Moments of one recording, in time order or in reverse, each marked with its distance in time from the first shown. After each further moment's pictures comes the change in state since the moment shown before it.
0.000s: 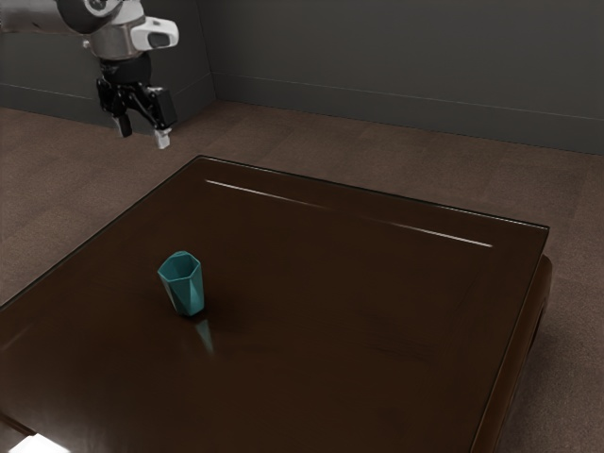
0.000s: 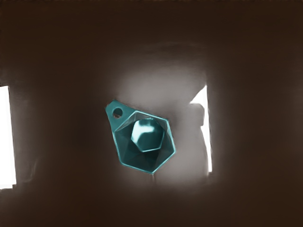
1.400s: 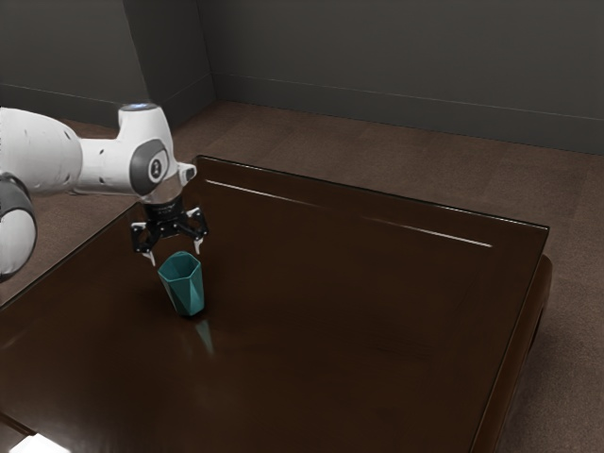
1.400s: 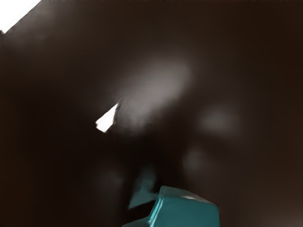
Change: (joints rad) arm 0.057 0.289 0.037 -0.379 -0.144 0.606 -0.784
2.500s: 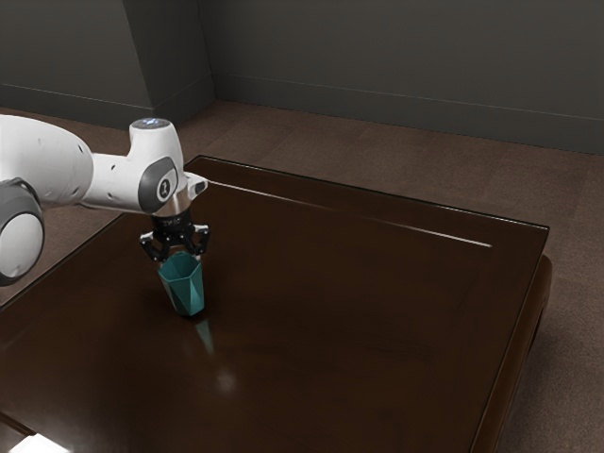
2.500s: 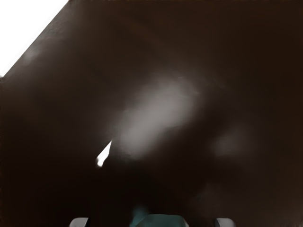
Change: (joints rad) arm -0.021 0.021 -0.008 -0.051 0.053 0.125 0.092
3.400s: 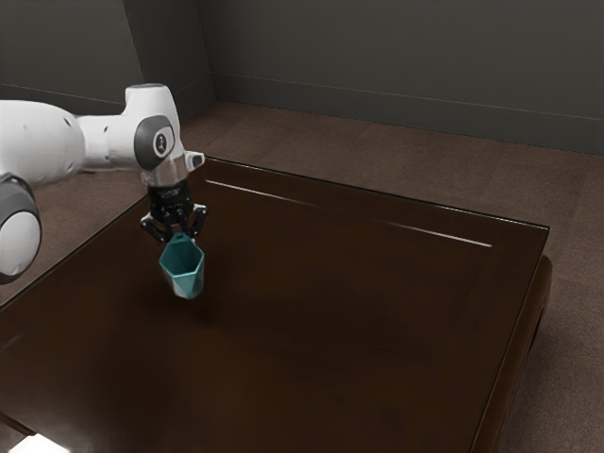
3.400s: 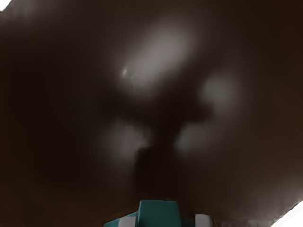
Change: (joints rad) arm 0.015 -0.003 0.008 0.176 -0.082 -0.326 -0.038
